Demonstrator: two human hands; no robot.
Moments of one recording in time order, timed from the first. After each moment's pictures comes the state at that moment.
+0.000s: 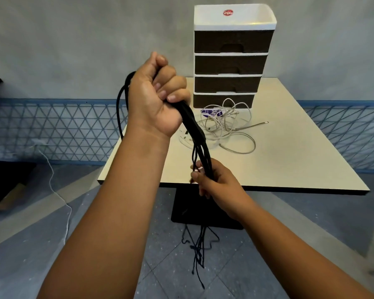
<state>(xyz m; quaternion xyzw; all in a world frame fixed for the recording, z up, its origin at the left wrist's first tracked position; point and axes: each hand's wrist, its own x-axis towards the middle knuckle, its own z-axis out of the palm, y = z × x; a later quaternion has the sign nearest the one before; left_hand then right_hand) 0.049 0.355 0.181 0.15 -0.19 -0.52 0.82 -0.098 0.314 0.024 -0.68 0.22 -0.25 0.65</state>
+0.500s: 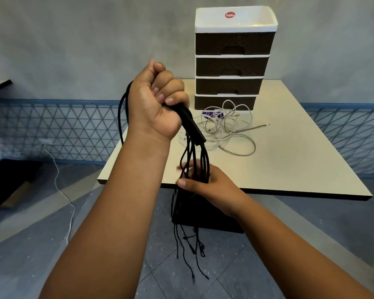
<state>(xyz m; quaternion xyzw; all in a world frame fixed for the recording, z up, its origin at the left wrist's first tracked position) 0.043 0.350 0.176 0.10 -0.16 -0.52 0.83 -0.098 0.307 0.033 -0.71 0.17 -0.16 0.66</state>
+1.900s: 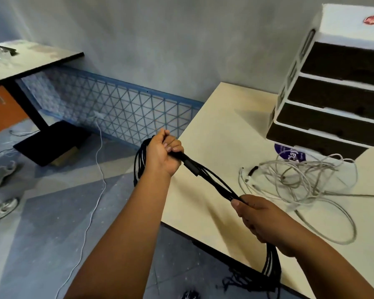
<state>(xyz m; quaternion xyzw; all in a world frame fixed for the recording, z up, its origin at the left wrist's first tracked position) 0.287 0.314 0.010 0.24 0.06 -0.35 0.90 0.040 0.203 0.019 -0.76 0.30 0.07 0.57</state>
